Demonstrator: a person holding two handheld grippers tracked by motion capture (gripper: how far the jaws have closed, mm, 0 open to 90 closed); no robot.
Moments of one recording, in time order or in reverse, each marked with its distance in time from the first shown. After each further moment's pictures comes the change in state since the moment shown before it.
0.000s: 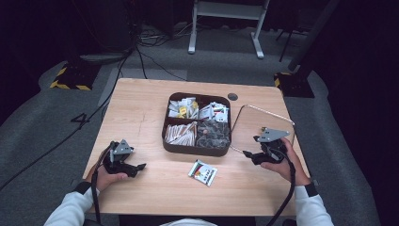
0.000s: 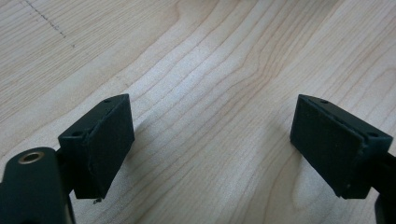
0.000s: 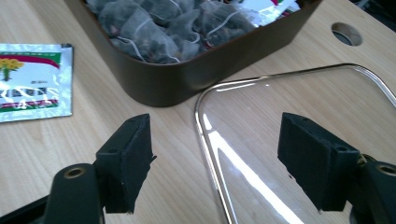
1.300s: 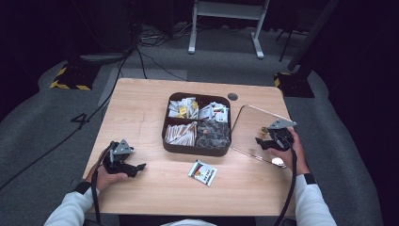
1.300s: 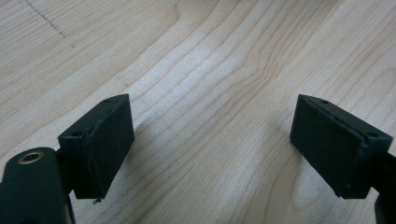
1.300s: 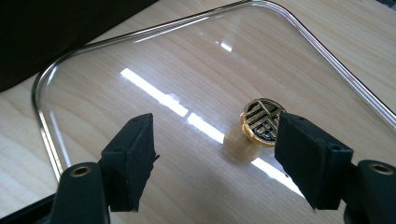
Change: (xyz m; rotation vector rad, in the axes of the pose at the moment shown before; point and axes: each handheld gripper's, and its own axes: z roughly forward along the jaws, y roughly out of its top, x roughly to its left) left arm 0.000 0.000 0.000 0.000 -0.001 -0.001; right arm -0.071 -0.036 0.035 0.061 -0.173 0.184
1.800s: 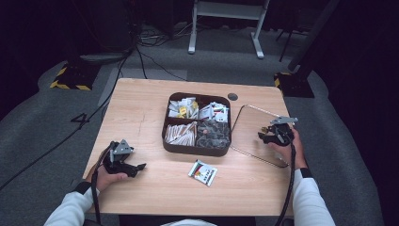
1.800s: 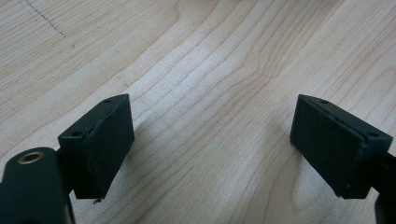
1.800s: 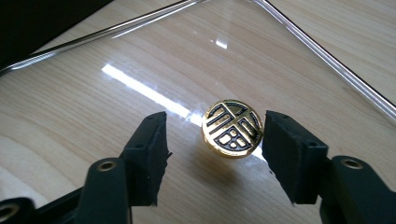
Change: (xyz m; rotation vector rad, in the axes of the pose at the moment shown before) left arm 0.000 0.000 0.000 0.000 0.000 0.000; right arm -0.022 -0.003 0.020 0.004 -0.026 0.085
